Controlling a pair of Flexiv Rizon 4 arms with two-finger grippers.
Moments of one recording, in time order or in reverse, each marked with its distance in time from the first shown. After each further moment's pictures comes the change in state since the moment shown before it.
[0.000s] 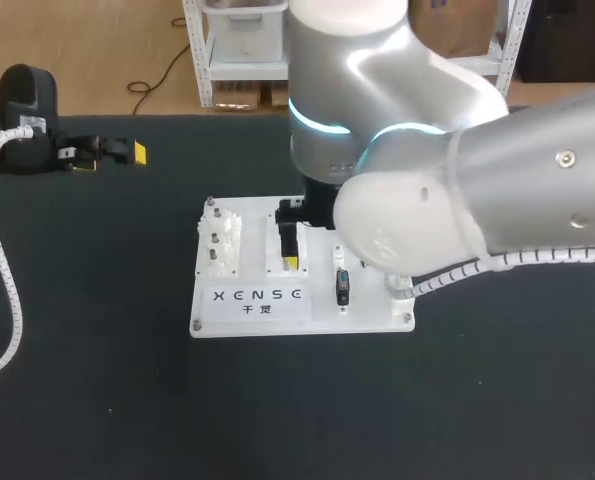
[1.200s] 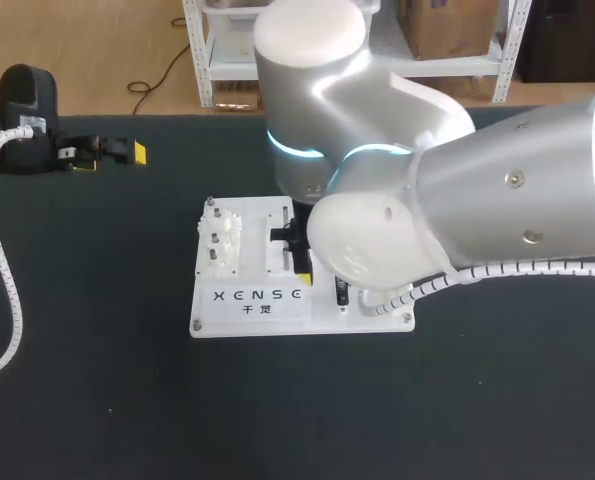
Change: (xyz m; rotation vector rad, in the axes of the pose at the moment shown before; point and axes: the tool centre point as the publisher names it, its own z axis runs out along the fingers) left arm 0.000 0.000 0.000 0.000 0.000 0.000; right arm 0.009 0.000 0.029 0.085 0.030 0.104
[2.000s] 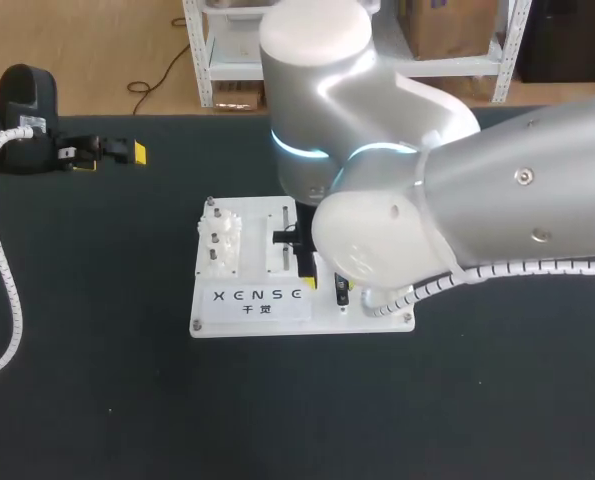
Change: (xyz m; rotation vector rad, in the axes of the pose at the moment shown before) left arm 0.000 0.000 0.000 0.000 0.000 0.000; right arm 0.007 -0.003 0.000 -0.006 0.019 0.007
